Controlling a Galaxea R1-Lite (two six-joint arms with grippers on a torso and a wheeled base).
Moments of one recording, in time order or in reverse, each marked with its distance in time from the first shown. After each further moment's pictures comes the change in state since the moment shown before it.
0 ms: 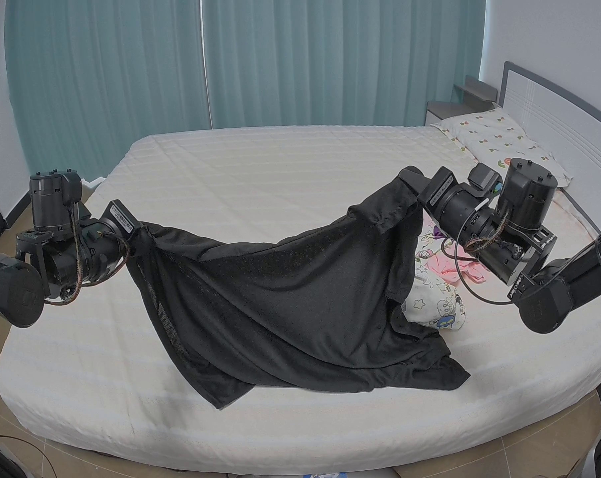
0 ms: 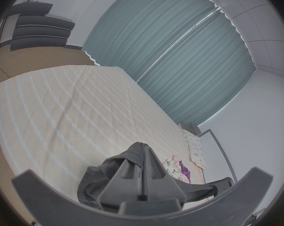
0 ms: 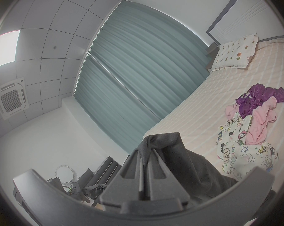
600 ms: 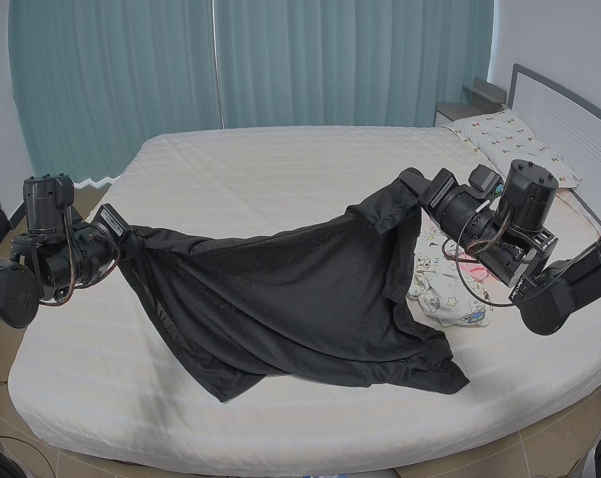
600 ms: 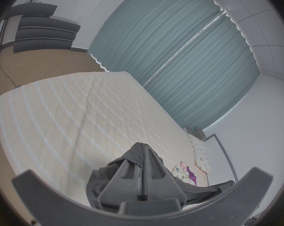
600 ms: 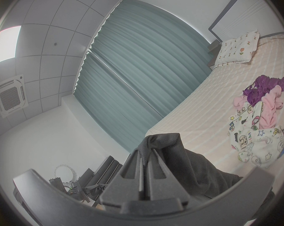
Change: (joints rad) left arm 0.039 -0.012 0.026 0.004 -0.003 0.000; right arm 0.001 -0.009 0.017 -0.001 0.000 -0.001
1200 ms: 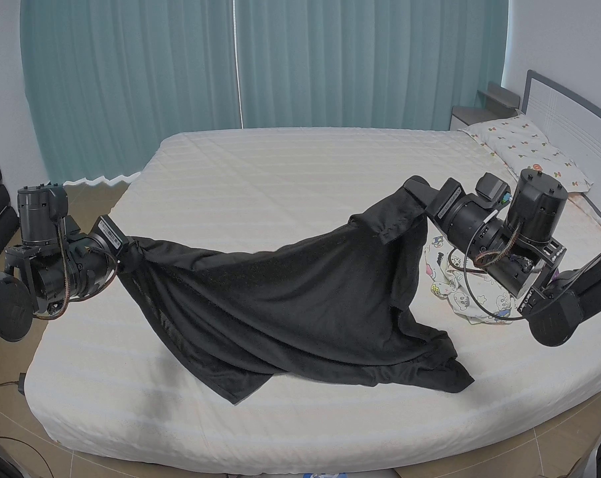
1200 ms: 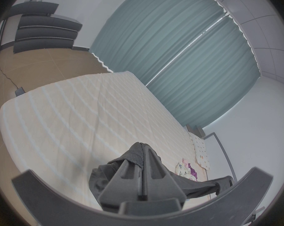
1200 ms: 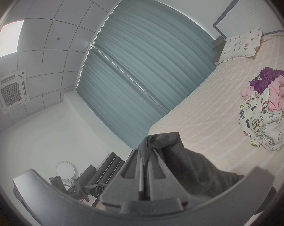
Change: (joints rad) left arm -0.013 -0.047 0.064 0.005 -0.041 0.001; right arm -0.011 -0.041 0.085 -0.033 -0.001 -0.006
